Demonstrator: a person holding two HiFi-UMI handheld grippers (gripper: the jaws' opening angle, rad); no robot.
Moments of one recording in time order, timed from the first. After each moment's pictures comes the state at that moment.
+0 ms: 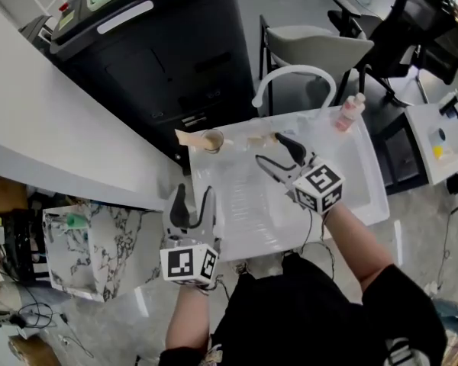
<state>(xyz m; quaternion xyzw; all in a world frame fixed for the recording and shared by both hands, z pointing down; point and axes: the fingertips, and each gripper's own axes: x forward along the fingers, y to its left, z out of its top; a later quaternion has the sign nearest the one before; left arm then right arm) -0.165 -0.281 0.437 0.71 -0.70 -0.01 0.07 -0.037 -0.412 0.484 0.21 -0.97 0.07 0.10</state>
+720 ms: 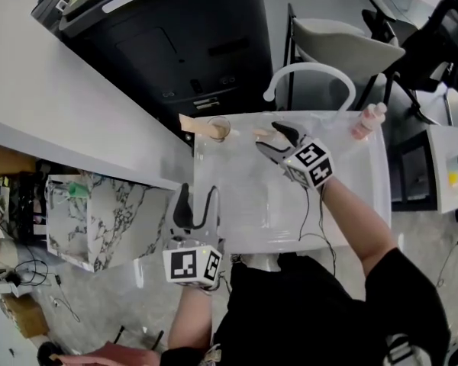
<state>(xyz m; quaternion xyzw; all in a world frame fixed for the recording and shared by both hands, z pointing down) -0.141 -0.279 0.455 0.65 -0.76 0.01 0.09 -0.068 -0.466 0.574 0.12 -0.97 0.07 0.18</state>
